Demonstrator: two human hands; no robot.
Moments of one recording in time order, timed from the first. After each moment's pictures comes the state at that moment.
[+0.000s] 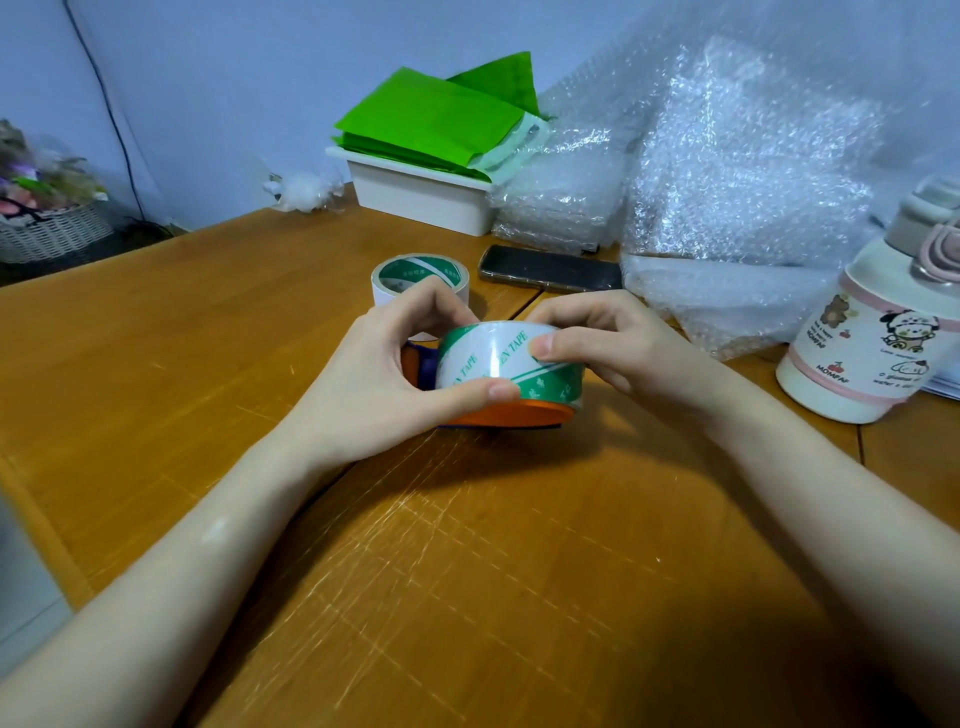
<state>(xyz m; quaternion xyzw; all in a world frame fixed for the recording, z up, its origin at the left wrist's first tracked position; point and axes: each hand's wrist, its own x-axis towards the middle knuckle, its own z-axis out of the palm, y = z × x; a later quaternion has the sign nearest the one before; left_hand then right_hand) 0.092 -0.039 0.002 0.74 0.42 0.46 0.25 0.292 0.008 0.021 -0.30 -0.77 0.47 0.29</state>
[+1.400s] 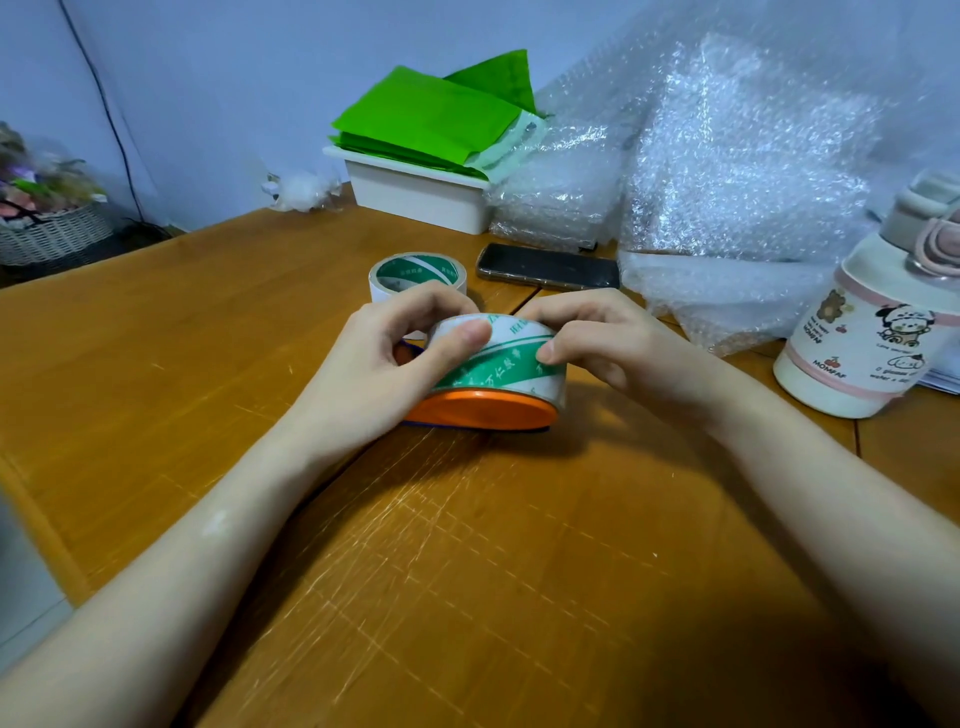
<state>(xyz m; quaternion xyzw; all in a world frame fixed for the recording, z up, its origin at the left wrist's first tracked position) 0.094 -0.035 0.001 0.73 0.42 0.47 0.26 0.290 0.004 0.025 -0.32 -0.78 0.47 0.26</state>
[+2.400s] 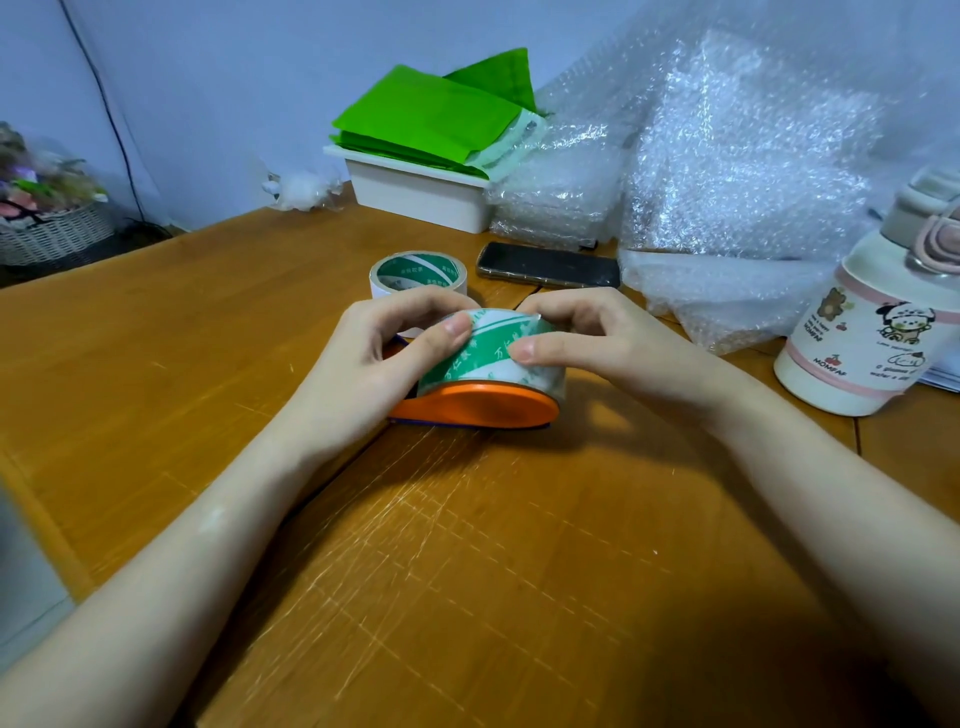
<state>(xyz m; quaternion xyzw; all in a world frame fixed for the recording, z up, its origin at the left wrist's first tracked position) 0.088 -0.036 0.003 0.73 0.40 0.47 0.29 0.288 0.000 0.029 -0.30 -0.79 0.46 0.26</state>
